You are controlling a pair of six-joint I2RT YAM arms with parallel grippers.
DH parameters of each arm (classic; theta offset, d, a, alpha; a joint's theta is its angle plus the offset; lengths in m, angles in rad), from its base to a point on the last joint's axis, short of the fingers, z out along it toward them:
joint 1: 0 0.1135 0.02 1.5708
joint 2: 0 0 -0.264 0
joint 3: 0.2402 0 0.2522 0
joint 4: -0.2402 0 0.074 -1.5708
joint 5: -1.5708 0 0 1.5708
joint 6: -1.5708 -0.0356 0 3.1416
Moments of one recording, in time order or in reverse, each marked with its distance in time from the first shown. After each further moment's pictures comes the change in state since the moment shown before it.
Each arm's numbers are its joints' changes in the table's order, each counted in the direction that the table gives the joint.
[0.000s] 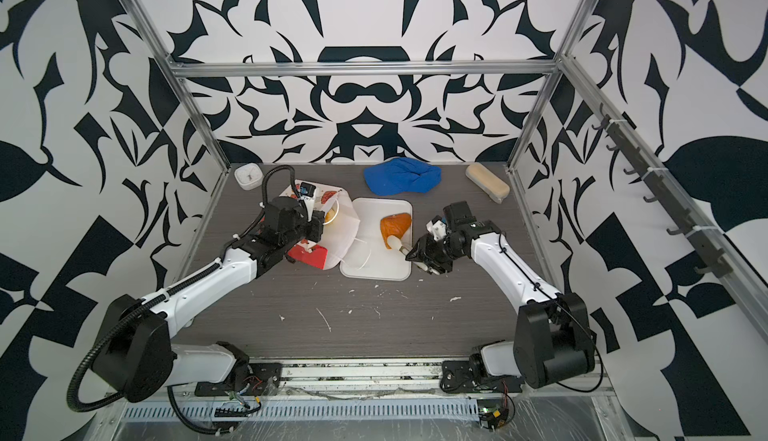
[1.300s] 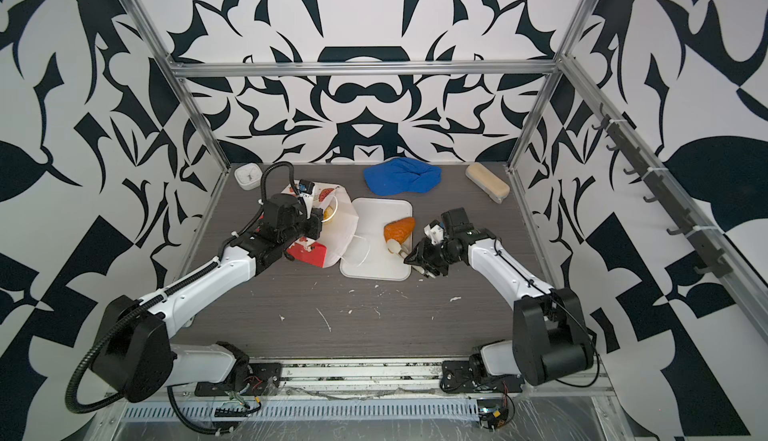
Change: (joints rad) left arm 0.000 0.000 0.032 -0.033 0.014 -0.009; right arm 0.004 -0.061 -0.078 0.188 0.051 -0.034
